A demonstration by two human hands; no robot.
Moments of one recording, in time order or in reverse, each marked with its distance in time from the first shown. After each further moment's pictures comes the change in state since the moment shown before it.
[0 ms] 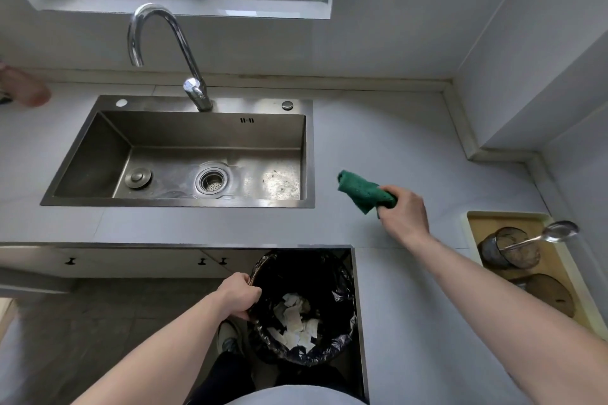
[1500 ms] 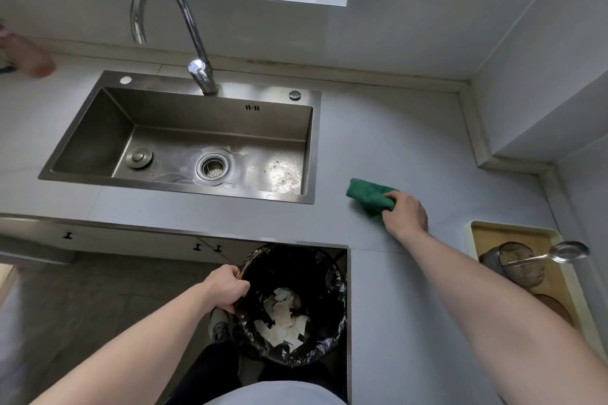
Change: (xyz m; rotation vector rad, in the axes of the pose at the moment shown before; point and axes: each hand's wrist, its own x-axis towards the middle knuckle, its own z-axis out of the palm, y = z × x) left_hand -0.002 0.002 -0.002 0.072 0.034 -0.001; right_hand 0.047 0.043 0.025 -0.301 -0.104 0.107
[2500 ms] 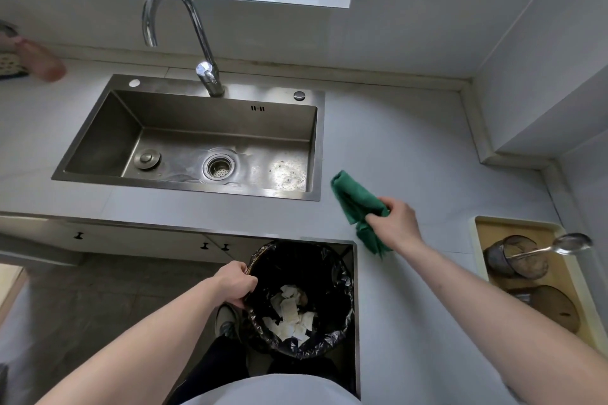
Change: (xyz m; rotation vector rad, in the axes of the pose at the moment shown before) left_hand -0.009 -0.002 -0.004 -0.039 -0.017 -0.002; right_hand -0.067 -0.032 -0.008 0.377 -0.061 -0.061
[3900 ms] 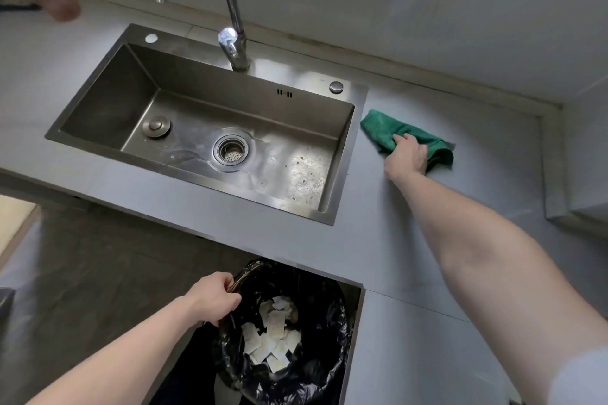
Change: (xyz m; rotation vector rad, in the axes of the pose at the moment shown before) left_hand 0.036 0.004 -0.010 0.074 0.013 -0.041; right_hand 0.274 -0.054 0.066 -0.524 0.043 -0.143
